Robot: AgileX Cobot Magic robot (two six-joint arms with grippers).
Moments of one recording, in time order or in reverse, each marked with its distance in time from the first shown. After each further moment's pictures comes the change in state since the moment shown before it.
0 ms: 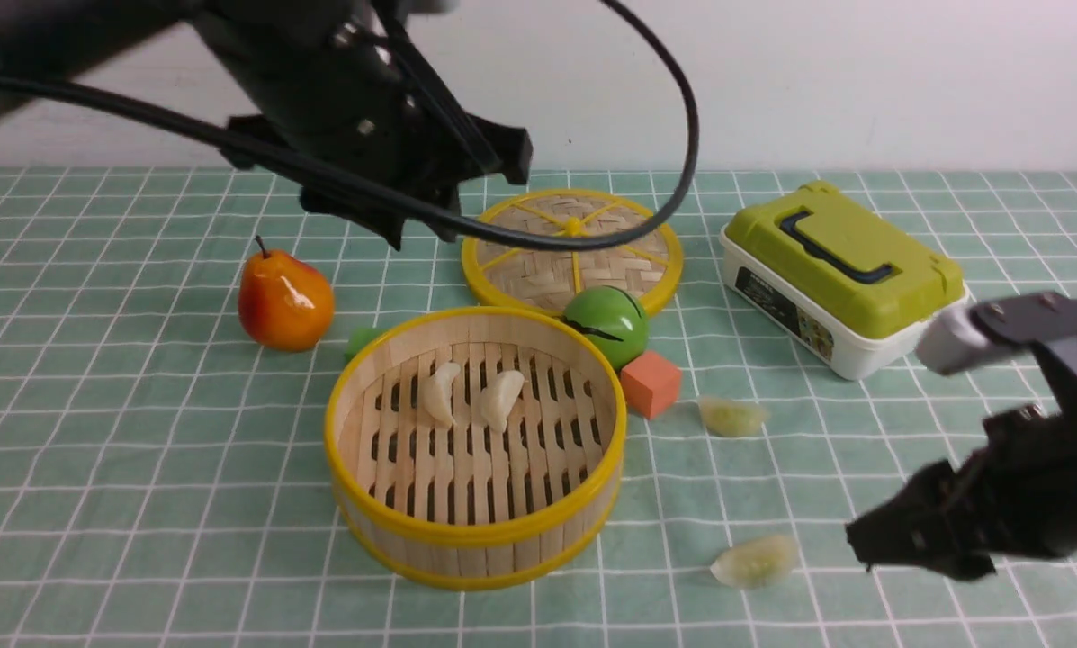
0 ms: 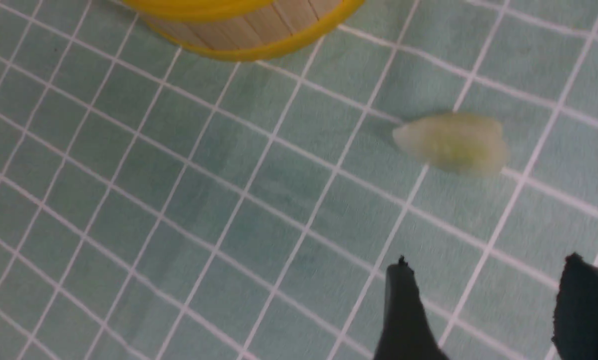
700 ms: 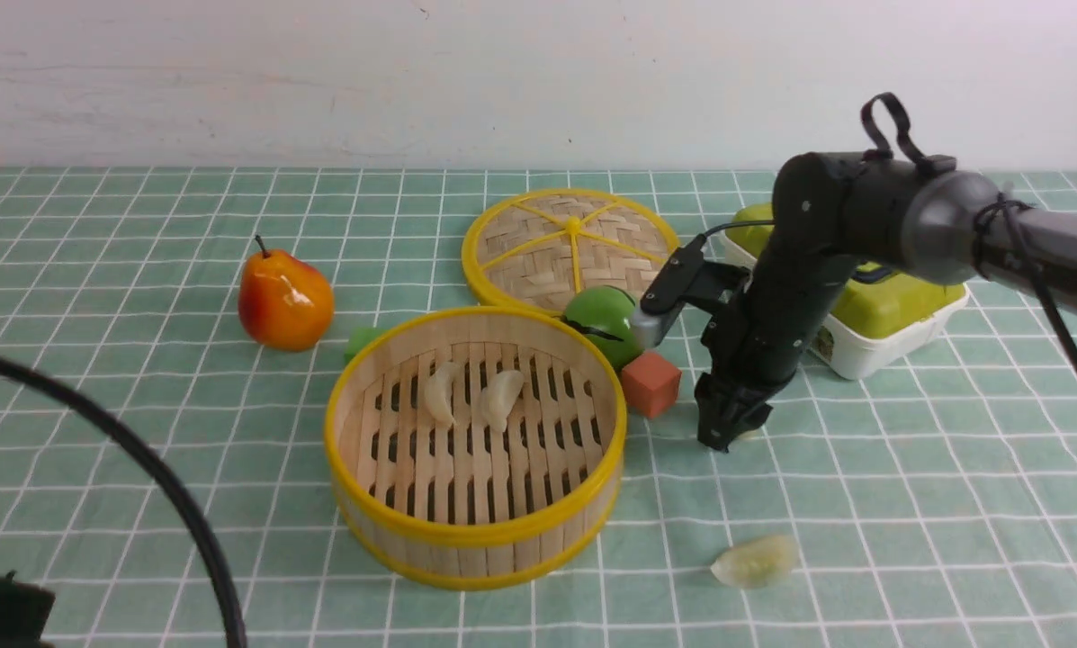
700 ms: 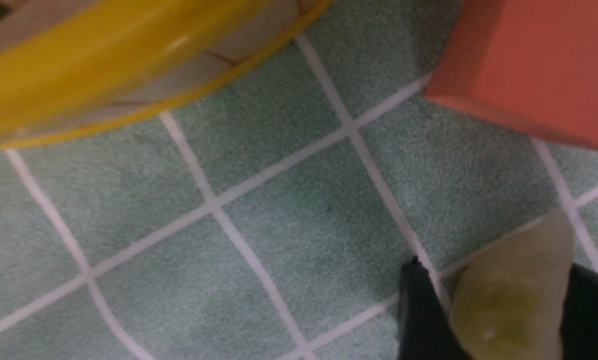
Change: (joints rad) right arm 0.145 0.933 -0.952 -0.485 0.231 -0.140; left arm 0.000 -0.838 0.869 0.062 0.022 0.019
